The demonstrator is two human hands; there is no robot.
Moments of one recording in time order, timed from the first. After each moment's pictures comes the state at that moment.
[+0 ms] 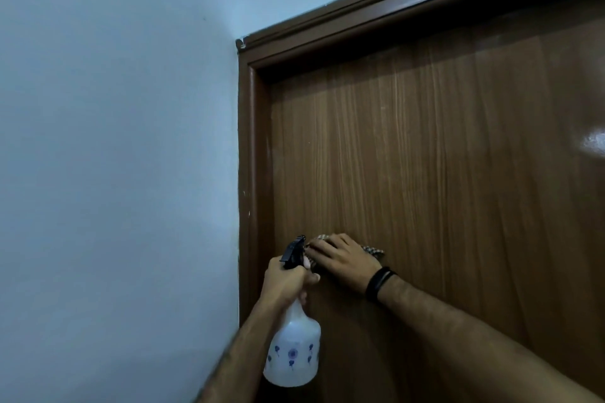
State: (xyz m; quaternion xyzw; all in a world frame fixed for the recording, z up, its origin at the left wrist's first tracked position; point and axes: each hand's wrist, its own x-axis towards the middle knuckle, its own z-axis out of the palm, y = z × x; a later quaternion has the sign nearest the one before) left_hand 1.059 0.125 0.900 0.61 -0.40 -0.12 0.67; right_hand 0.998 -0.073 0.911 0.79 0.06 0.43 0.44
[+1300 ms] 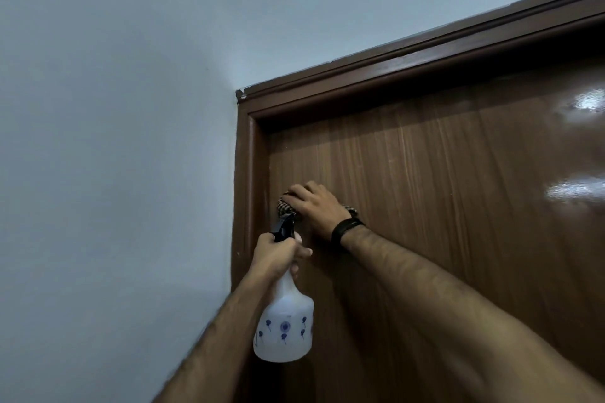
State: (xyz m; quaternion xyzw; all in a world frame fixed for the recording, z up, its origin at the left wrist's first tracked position) left_hand 1.100 0.119 1.042 0.53 -0.47 -0.07 0.70; right_hand 1.062 -0.046 1.124 0.77 0.01 0.50 0.39
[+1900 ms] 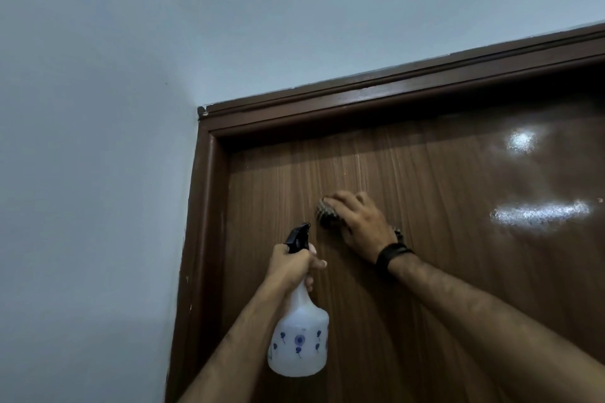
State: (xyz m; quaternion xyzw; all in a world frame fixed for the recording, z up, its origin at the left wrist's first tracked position) left_hand 1.028 0.064 1.058 0.50 -0.53 -0.13 0.68; right_hand 0.918 -0.111 1.111 0.70 -0.05 0.61 0.36
